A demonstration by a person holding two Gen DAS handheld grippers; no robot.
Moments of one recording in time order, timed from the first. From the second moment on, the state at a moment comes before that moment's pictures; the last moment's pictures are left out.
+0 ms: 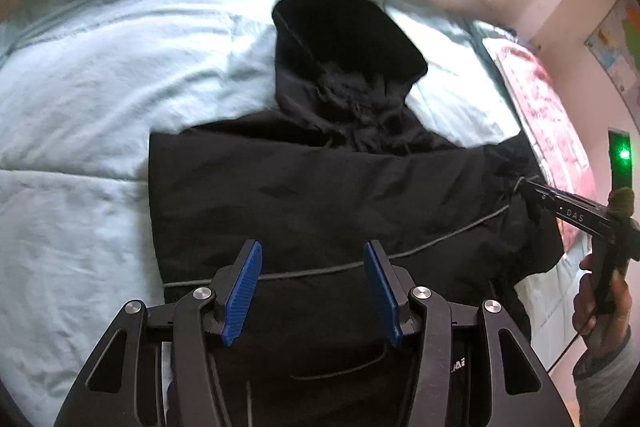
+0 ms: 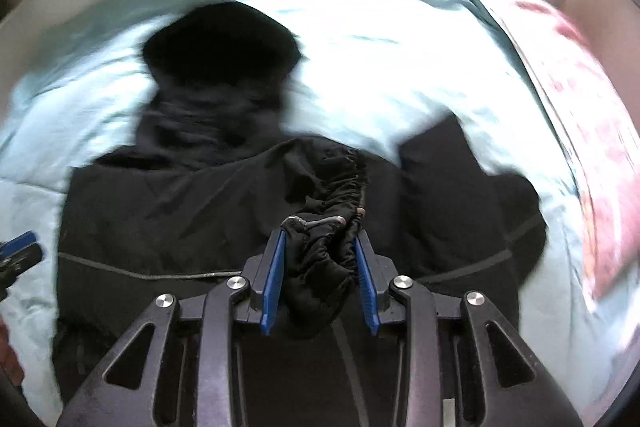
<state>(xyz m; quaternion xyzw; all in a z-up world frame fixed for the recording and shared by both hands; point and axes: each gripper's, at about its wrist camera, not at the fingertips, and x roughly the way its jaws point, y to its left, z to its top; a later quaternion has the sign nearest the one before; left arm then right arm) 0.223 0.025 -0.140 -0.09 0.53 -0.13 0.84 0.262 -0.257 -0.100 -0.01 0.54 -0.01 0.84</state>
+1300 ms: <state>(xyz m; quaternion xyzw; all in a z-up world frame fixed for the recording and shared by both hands) 0.228 -0.036 -0.239 0.02 0.62 -0.11 0.78 0.248 -0.191 -0.232 0.00 0.67 0.03 0.74</state>
